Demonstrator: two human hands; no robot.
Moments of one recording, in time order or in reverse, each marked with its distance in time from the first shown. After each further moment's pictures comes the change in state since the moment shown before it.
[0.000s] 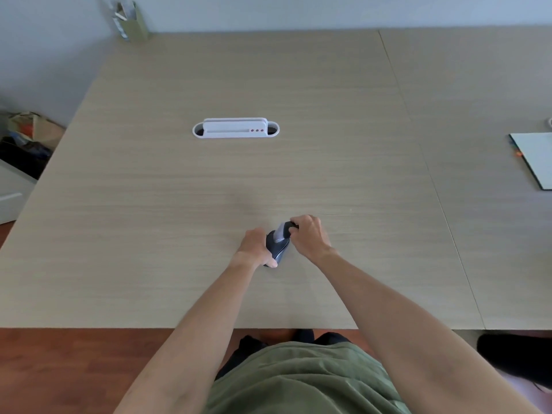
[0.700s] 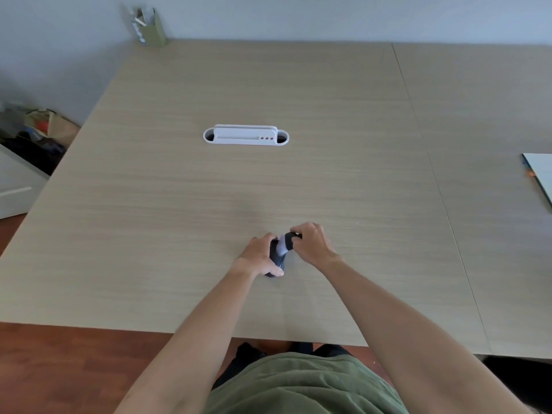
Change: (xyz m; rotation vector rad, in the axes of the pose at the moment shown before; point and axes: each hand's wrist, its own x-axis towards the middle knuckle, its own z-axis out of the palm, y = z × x) left_hand 0.014 -0.016 0.005 -0.032 -0.004 0.083; right_hand 0.011 -0.001 -0.005 0.022 -0.077 -0.070
